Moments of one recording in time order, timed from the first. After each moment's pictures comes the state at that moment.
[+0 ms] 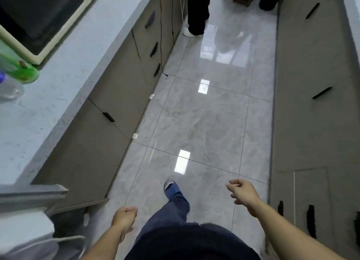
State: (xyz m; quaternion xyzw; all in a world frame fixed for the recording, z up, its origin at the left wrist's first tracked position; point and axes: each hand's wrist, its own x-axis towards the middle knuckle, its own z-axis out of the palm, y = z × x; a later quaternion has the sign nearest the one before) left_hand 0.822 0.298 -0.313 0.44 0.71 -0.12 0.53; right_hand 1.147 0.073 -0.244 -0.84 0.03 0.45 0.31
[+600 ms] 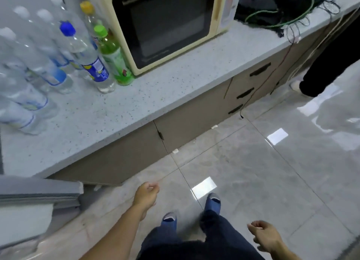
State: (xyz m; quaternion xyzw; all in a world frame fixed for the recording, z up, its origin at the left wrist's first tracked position) left_hand 0.991 0.438 -0.252 0.26 0.78 0.15 0.55; right_hand 1.365 0.312 -0.270 -0.84 -0.15 0.52 0.09
